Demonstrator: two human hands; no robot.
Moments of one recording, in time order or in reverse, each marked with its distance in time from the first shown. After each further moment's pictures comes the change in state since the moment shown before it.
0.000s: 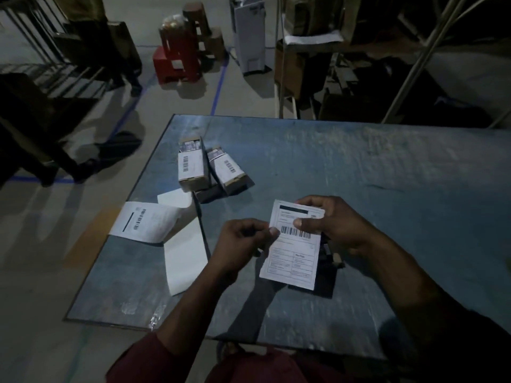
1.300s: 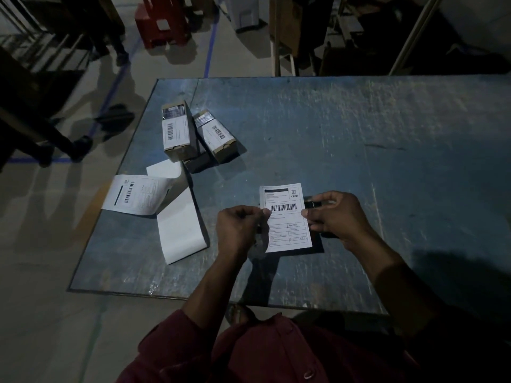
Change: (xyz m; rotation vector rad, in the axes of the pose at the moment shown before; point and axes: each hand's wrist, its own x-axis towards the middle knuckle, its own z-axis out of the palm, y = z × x) left_hand 0.002 -0.054 0.039 0.094 0.337 -0.209; right_hand -0.019 0.084 0.000 0.051 0.402 0.296
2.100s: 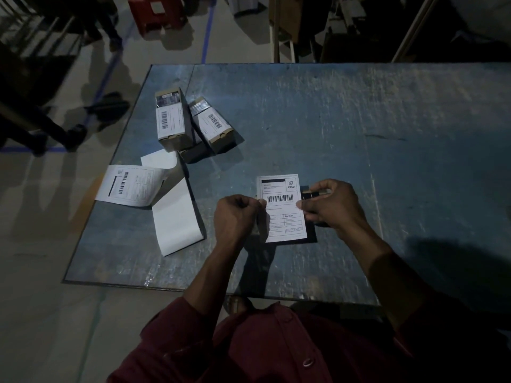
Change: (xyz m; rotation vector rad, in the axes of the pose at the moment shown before) left_hand 0.017 -0.010 0.001 0.220 0.018 0.057; right_hand -0.005 -0.014 0.012 -0.085 0.071 0.028
